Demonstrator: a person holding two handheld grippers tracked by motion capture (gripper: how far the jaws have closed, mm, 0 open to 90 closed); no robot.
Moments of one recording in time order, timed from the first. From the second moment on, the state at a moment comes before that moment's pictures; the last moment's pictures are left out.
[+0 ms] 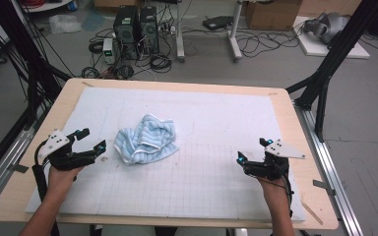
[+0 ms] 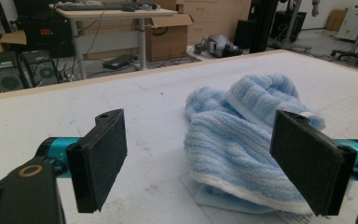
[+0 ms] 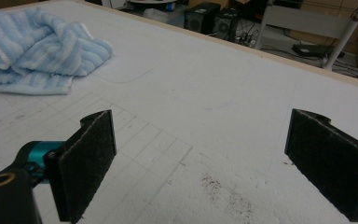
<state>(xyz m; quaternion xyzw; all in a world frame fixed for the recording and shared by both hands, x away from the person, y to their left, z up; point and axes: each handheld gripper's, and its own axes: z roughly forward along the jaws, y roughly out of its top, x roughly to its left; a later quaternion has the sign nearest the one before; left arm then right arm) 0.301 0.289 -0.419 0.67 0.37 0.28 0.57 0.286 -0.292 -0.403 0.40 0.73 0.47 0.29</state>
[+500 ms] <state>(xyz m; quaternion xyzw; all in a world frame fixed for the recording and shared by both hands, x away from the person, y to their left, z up) 0.302 0.279 -0.418 0.68 0.37 0.28 0.57 0.287 -0.293 -0.406 0.40 0.73 0.48 0.28</state>
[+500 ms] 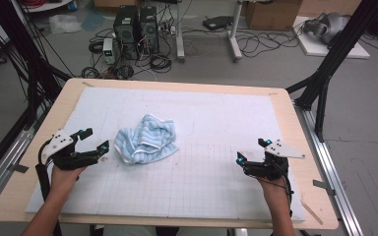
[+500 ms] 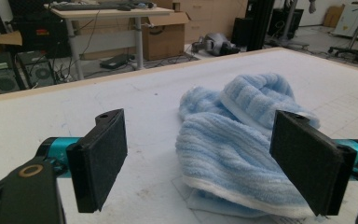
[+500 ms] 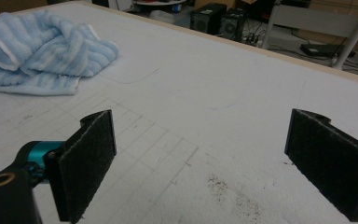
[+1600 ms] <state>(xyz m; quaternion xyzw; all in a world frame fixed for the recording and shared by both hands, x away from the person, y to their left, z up) 0.309 0.208 -0.406 0.74 0.30 0.22 0.56 0.287 -0.274 -0.411 0.38 0.75 0.47 0.26</state>
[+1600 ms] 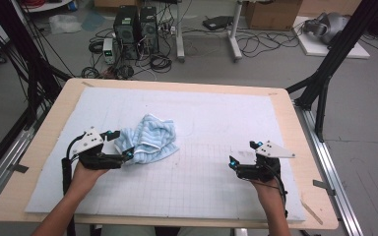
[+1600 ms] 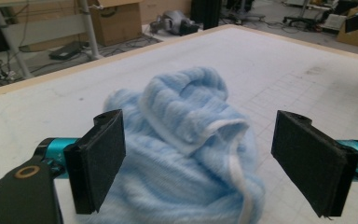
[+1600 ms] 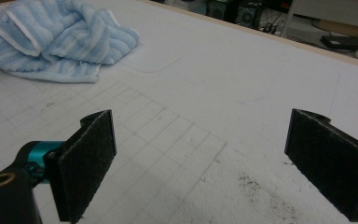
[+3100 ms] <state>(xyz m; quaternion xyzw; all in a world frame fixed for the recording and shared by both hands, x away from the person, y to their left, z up) 0.356 0.162 -0.415 0.78 0.34 0.19 0.49 0.293 -0.260 -0.417 0.37 0.77 0.46 0.23</state>
